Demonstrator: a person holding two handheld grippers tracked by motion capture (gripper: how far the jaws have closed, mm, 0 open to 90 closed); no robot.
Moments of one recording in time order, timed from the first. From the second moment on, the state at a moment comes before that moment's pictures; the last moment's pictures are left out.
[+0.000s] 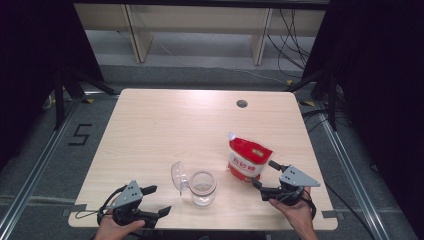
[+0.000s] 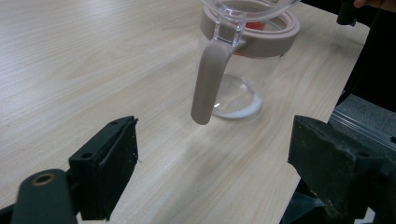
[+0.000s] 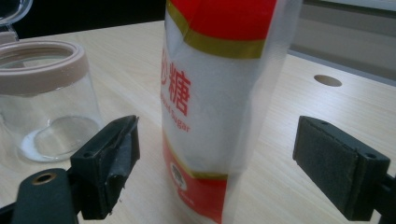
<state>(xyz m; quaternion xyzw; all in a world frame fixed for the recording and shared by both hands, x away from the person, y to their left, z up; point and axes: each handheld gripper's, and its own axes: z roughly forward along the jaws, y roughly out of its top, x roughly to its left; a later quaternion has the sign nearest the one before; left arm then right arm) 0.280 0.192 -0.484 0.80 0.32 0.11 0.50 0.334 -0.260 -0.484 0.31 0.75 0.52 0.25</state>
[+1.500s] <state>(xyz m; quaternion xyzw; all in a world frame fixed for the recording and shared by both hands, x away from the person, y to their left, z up) 0.280 0.189 -0.487 0.80 0.32 0.10 0.50 0.370 -0.228 -0.511 0.29 0.74 0.56 0.23</state>
